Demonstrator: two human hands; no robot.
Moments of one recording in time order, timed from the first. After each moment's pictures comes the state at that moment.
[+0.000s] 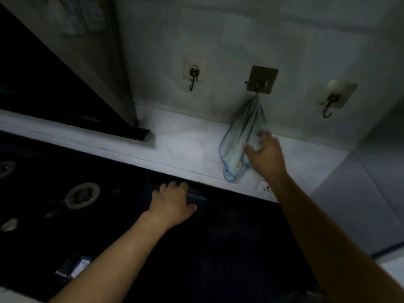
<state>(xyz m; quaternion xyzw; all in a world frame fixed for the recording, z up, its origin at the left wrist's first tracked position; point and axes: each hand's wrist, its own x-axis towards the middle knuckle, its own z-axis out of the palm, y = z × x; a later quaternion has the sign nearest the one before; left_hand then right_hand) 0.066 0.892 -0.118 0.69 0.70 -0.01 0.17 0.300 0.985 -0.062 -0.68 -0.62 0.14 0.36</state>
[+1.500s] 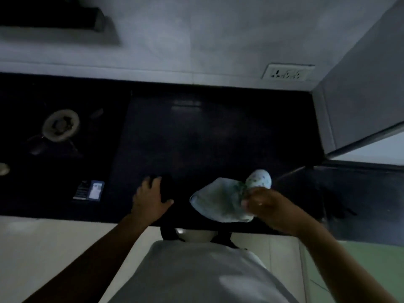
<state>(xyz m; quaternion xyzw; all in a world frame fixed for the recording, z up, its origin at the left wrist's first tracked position) -0.027 0.762 -0.367 0.63 0.71 -0.08 0.31 0.318 0.716 -0.268 -0.54 -0.63 0.54 0.13</state>
